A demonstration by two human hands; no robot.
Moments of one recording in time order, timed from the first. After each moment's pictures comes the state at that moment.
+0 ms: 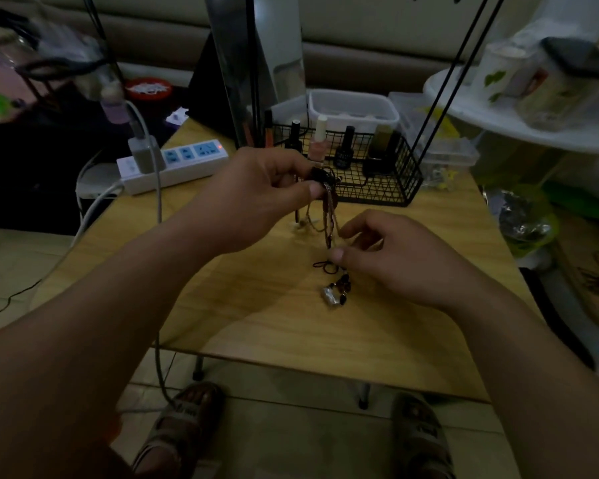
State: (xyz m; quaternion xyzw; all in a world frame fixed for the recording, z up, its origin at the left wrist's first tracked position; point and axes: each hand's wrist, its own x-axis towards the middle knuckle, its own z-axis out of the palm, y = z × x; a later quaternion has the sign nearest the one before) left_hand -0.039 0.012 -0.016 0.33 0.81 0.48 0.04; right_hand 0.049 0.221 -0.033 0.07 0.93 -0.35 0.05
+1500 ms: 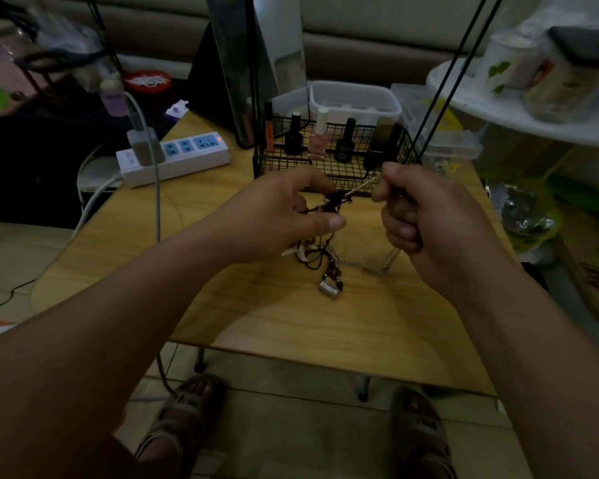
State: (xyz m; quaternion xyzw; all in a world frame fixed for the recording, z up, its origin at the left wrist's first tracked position) left_hand -0.035 0.027 -0.037 0.31 0.84 0.42 0.12; right_hand 0.046 0.225 -0.021 0.09 0.70 -0.71 -0.08
